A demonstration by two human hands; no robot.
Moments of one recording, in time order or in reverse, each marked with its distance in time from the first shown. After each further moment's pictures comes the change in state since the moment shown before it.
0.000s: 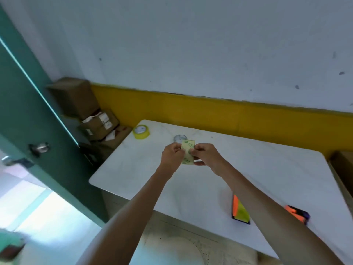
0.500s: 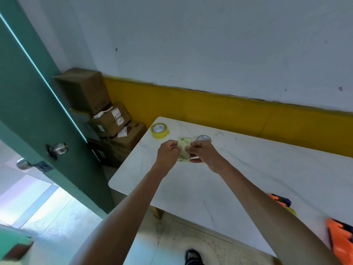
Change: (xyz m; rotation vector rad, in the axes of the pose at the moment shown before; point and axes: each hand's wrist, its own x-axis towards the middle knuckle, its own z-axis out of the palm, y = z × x) left_hand 0.089 -0.057 -0.133 -0.053 -0.006 -0.033; right_hand 0.087 -0.029 0.138 -0.005 -0.070 0.018
